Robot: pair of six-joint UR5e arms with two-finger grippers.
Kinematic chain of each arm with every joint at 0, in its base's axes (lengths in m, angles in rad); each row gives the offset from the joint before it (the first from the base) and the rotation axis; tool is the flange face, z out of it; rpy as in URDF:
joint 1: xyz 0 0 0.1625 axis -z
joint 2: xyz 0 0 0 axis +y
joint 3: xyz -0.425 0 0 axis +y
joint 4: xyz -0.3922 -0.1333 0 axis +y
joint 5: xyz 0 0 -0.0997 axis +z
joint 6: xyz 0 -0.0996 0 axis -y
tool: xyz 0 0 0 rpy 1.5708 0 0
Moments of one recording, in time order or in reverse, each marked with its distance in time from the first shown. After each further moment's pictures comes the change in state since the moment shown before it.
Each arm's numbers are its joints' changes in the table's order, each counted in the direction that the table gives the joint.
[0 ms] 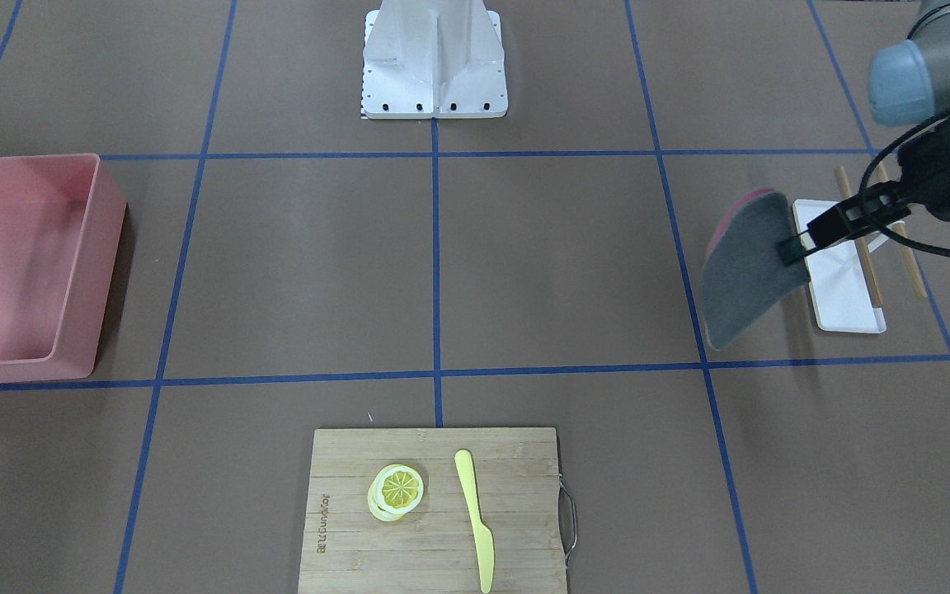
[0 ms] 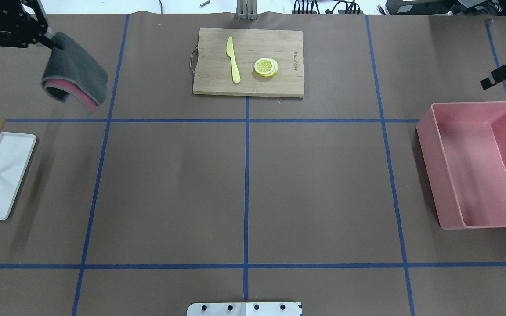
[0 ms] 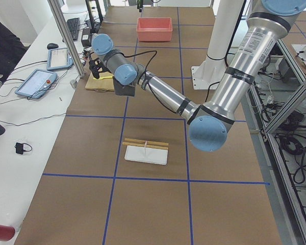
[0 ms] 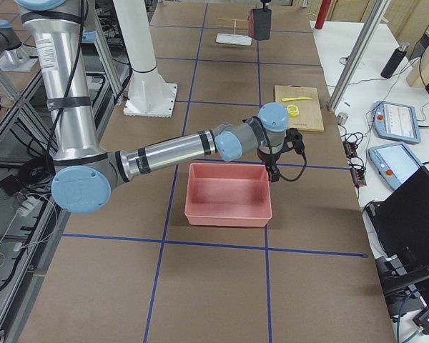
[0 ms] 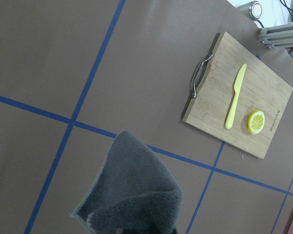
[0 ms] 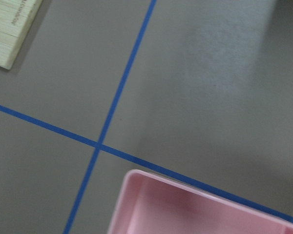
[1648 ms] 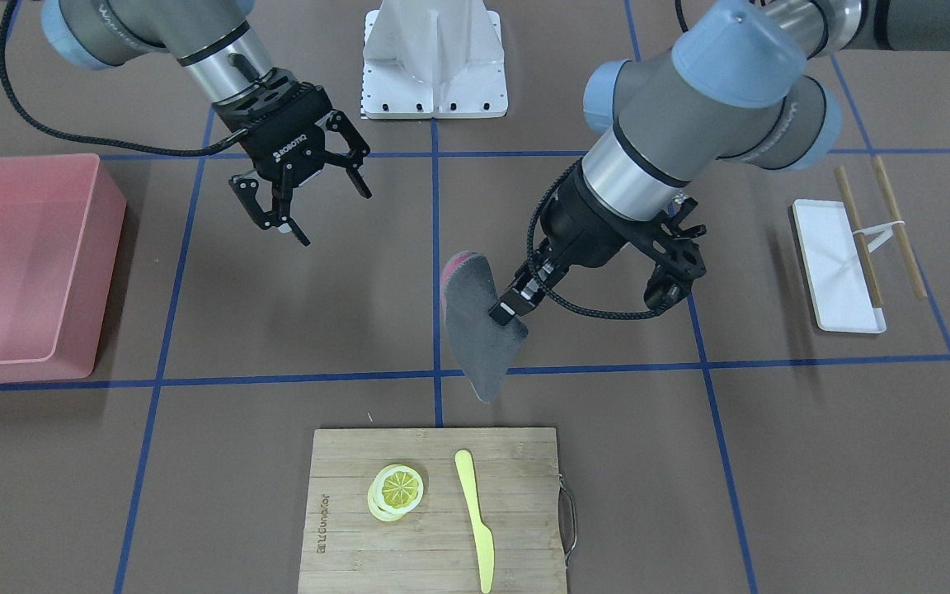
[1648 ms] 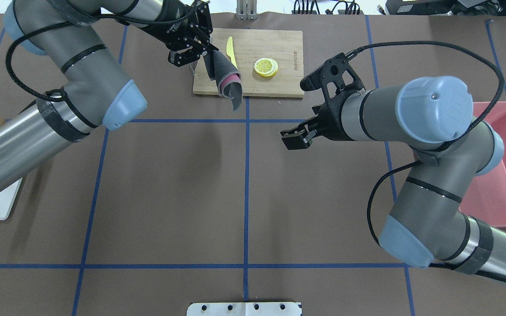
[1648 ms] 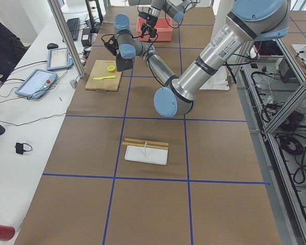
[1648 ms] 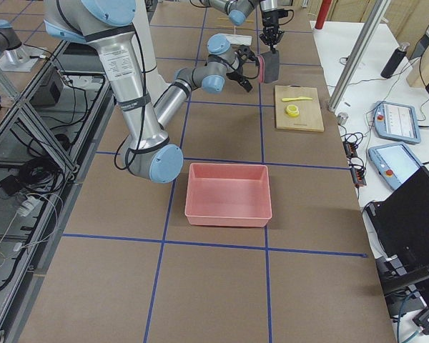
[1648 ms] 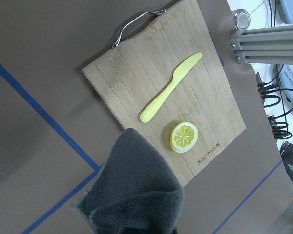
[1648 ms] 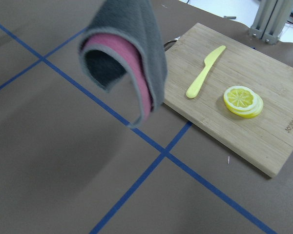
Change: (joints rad) left arm -0.352 0.346 -0.200 0.231 -0.507 -0.895; right arm 0.688 -0.241 -0.215 -0.205 0.692 0.328
